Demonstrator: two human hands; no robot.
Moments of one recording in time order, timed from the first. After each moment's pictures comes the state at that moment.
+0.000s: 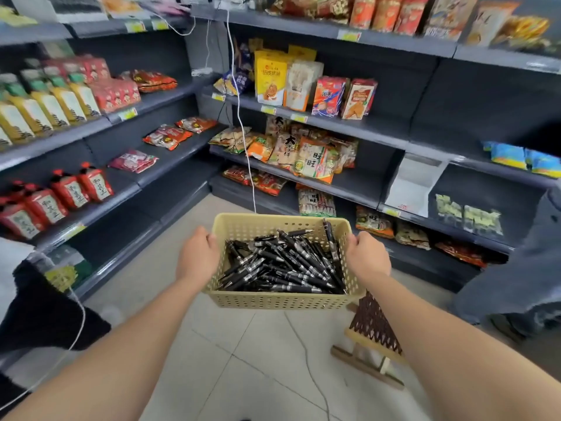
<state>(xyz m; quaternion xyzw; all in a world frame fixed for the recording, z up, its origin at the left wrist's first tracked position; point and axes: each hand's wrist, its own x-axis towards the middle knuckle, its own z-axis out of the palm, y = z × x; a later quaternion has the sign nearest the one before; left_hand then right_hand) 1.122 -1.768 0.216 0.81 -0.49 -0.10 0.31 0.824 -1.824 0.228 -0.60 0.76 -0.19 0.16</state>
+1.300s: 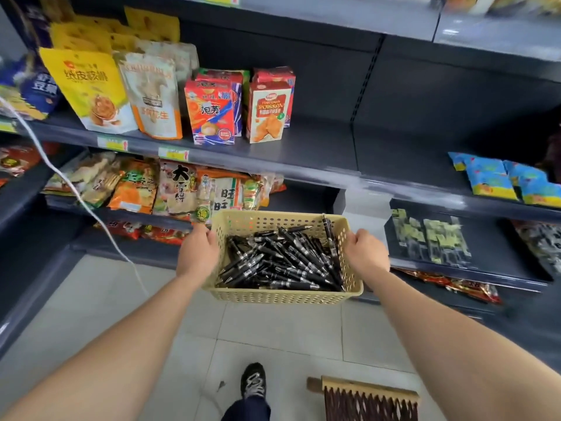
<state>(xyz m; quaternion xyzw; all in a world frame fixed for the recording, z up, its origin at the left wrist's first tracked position) 0.934 -2.389 0.159 0.74 -0.60 -0.20 0.23 0.636 -2.352 0.174 -0.48 0.85 -0.13 0.15</state>
